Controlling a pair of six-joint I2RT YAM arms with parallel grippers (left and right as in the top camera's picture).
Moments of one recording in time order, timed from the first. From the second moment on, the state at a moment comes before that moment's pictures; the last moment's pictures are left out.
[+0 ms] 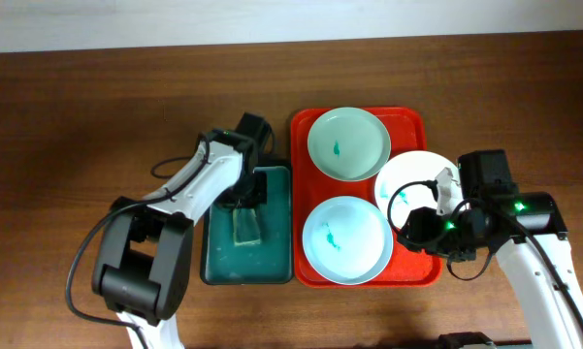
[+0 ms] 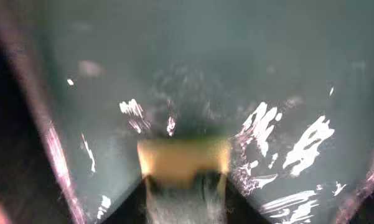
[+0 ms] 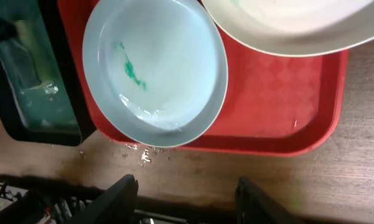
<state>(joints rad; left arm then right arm) -0.40 1.97 1.39 -1.01 -0.04 -0.38 0.02 1.17 1.02 -1.25 -0.35 0.24</state>
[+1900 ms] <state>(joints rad) -0.76 2.16 1.60 -0.91 0.11 -0.46 0.08 1.68 0.88 -0.84 -0.27 0.45</state>
